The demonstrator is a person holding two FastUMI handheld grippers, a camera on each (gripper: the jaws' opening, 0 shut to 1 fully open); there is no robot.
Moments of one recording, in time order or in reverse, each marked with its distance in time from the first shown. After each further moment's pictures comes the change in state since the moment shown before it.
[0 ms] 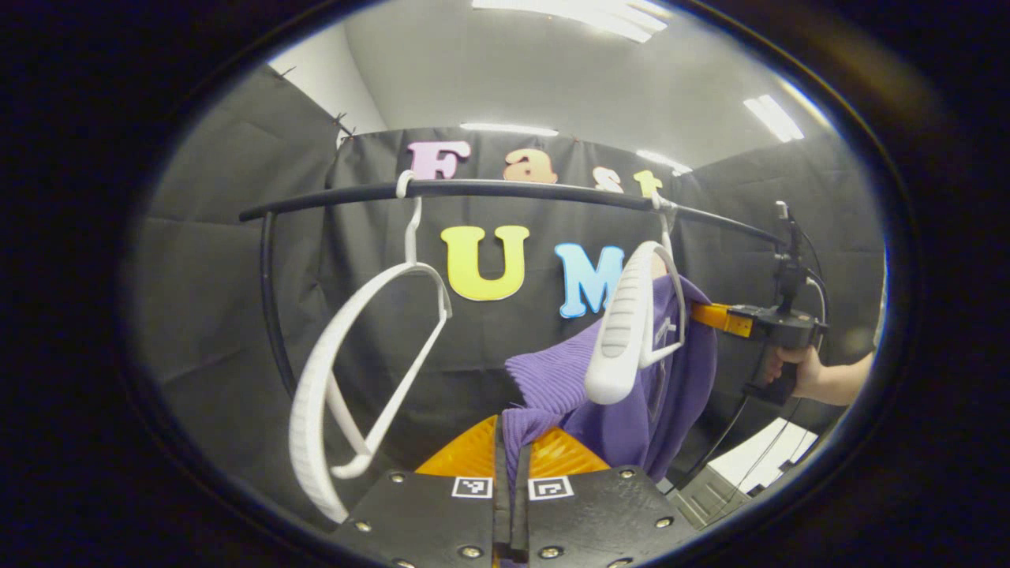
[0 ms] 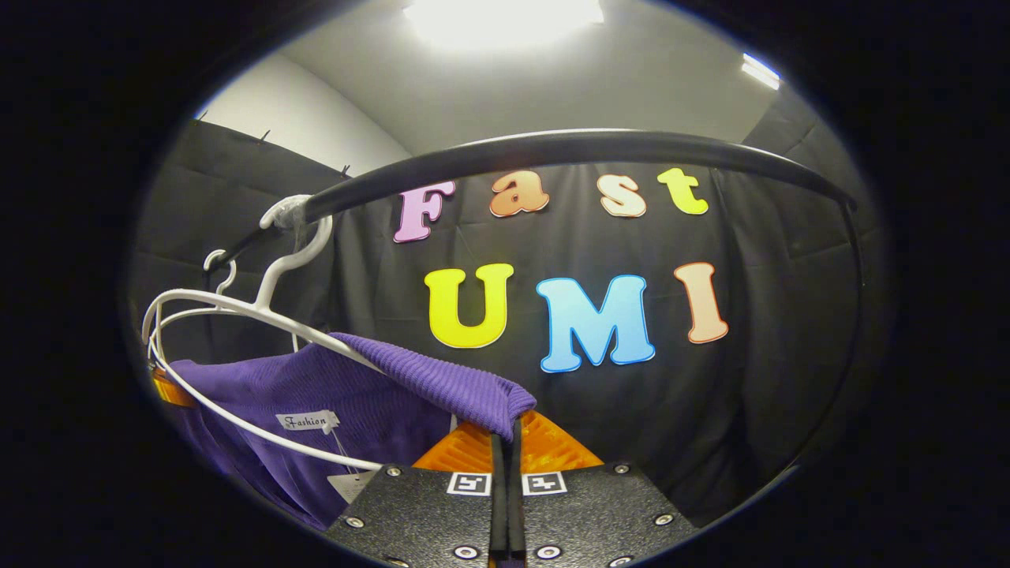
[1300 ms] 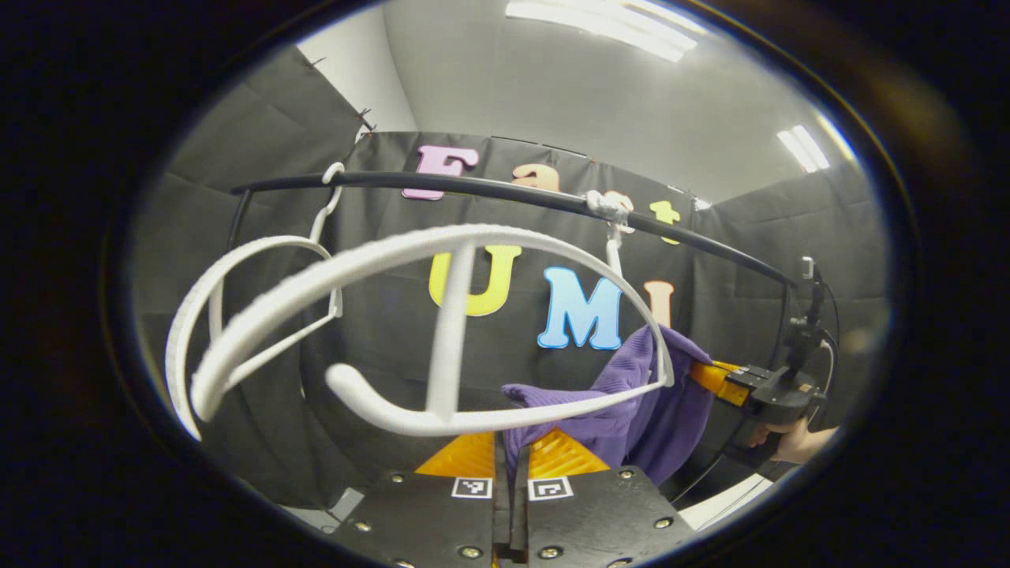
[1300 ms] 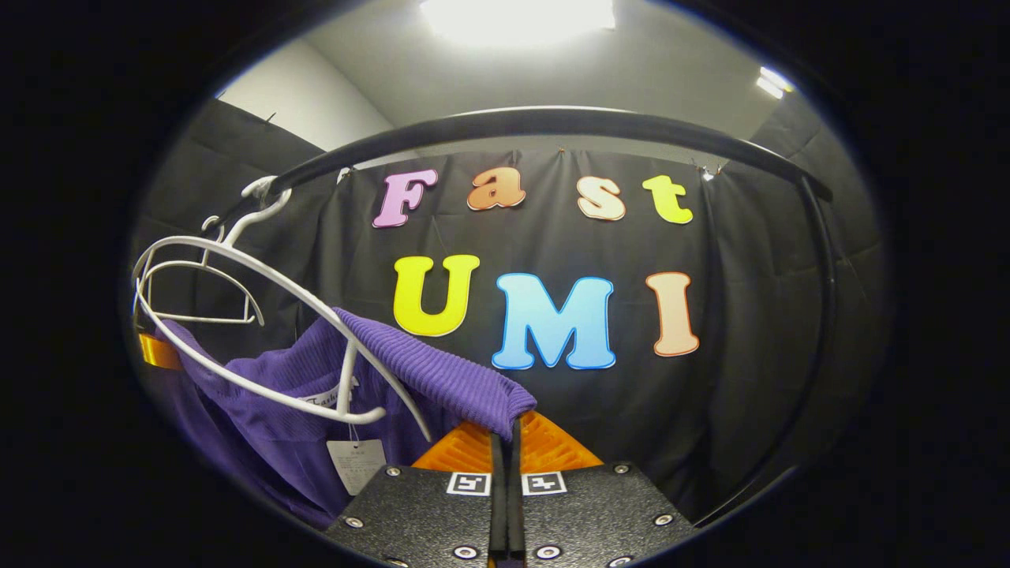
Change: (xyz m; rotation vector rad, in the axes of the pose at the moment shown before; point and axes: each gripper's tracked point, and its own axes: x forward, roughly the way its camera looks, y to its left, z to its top) left arm 0.056 -0.104 -0.001 -0.119 -0.073 0.056; right arm 0.005 -0.104 -0.032 -0.086 0.005 -0.024
